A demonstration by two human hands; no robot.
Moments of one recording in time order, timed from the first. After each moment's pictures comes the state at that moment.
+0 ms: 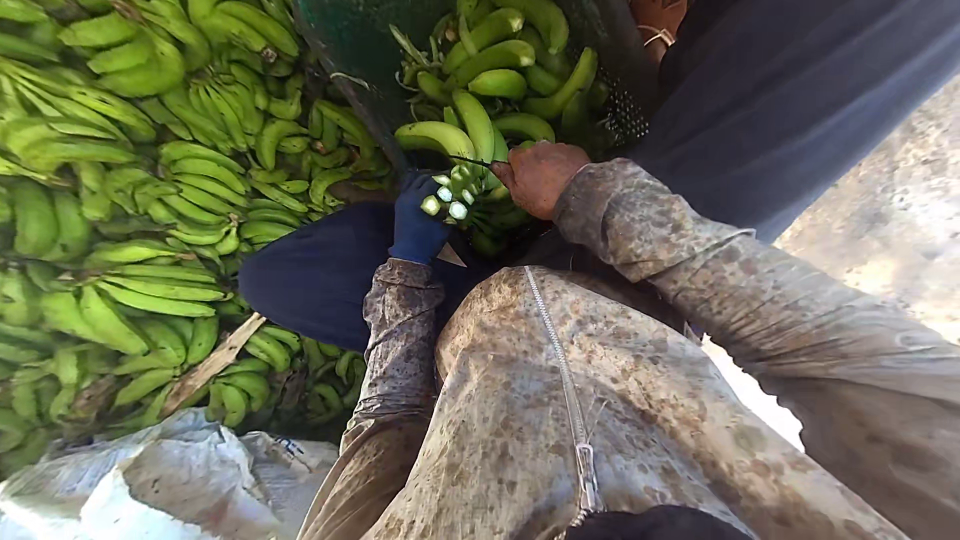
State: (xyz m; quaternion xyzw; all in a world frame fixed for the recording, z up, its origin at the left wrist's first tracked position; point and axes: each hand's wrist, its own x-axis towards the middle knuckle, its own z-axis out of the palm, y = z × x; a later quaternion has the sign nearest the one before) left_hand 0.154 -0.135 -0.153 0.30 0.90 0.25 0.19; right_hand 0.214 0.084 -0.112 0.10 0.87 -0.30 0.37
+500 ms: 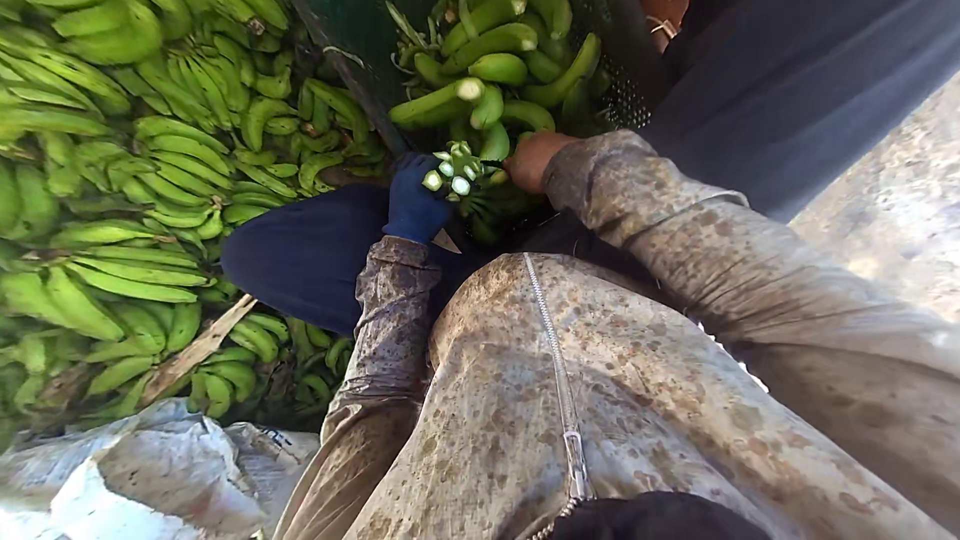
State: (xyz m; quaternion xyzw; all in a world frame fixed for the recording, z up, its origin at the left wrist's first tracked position) left_hand 0.149 -0.146 -0.175 0.32 0.91 0.19 0.17; right_hand 0.203 0.073 -0.122 0.08 0.84 -0.24 0.47
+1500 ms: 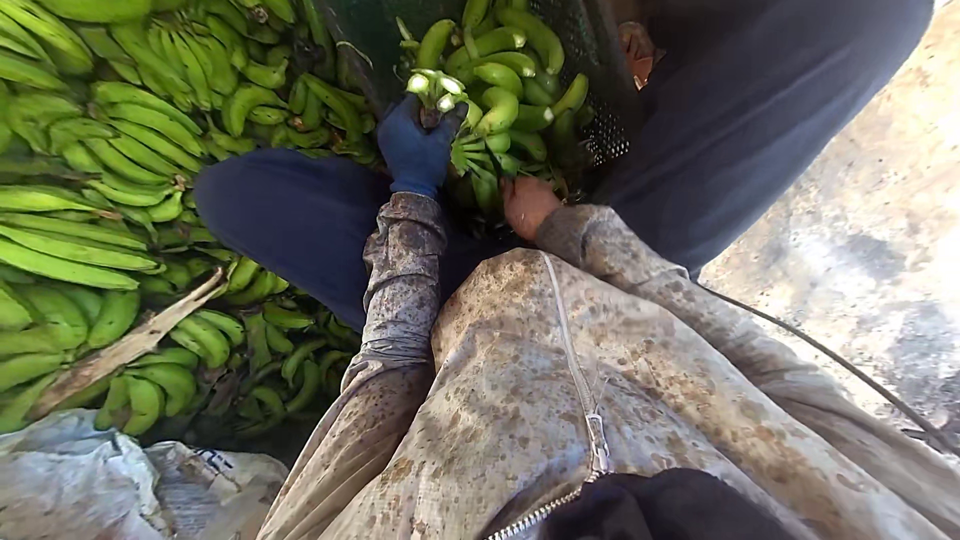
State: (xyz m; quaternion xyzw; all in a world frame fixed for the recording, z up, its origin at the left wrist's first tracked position) left_hand 0.117 -0.100 -0.162 0.11 0.95 0.28 0.07; right_hand 0.243 0.034 -0.121 0.25 0.82 -0.39 0.34
